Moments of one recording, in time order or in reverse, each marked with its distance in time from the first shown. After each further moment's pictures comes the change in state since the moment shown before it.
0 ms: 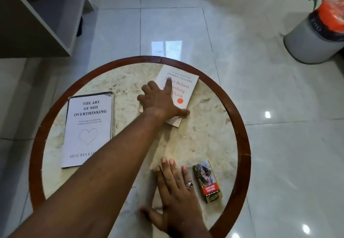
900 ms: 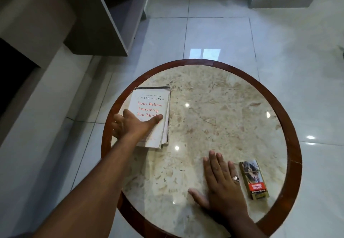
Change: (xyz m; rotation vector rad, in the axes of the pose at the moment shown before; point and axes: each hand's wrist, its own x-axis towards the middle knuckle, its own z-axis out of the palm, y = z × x) left_hand -0.108 -0.208 0.013 -0.587 0.115 -0.699; right_hand -0.001 0.005 0.026 -0.050 0.214 -0.143
